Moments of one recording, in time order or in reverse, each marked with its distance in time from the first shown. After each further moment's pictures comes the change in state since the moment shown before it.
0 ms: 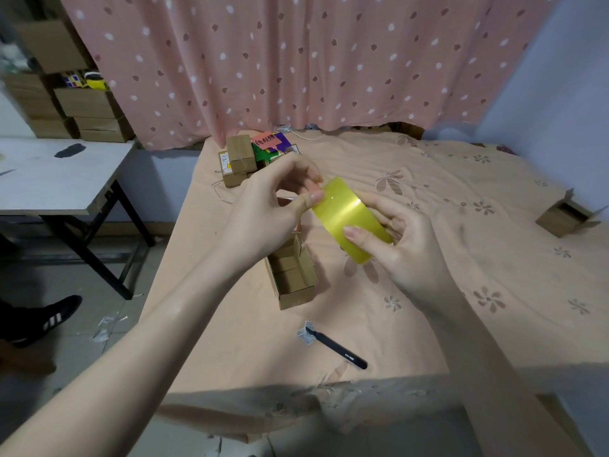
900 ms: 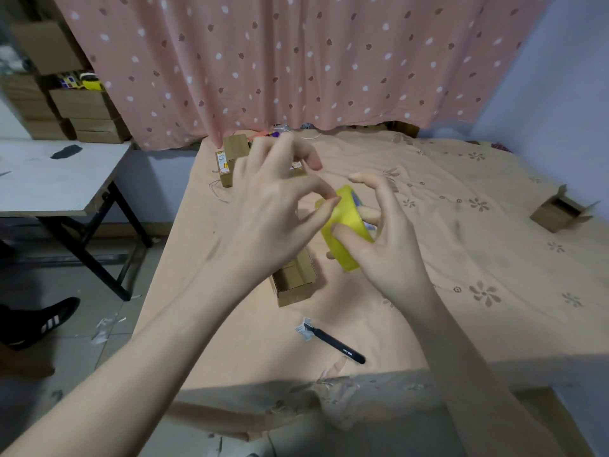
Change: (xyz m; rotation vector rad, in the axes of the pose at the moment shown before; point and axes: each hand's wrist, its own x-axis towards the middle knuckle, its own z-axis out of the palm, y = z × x) left_hand -0.016 0.022 0.001 0.615 0.142 0.394; right_hand -0.004 0.007 0.015 -0.210 0.134 -0.049
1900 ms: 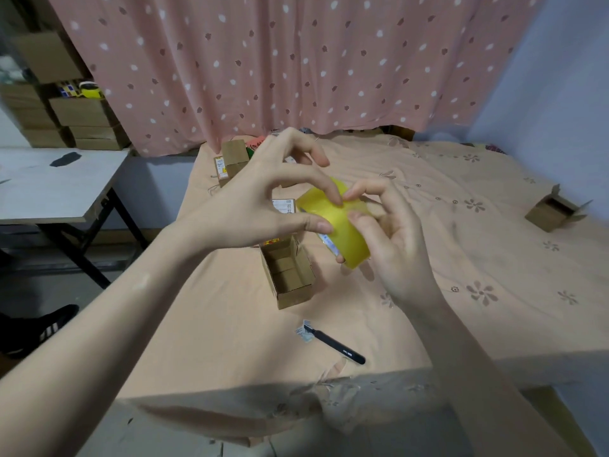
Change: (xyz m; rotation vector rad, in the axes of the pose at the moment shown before) left_hand 0.021 -0.016 -0.026 -0.399 -0.423 0.084; right_hand -0.009 -0.016 -0.004 0.338 -0.056 -0.121
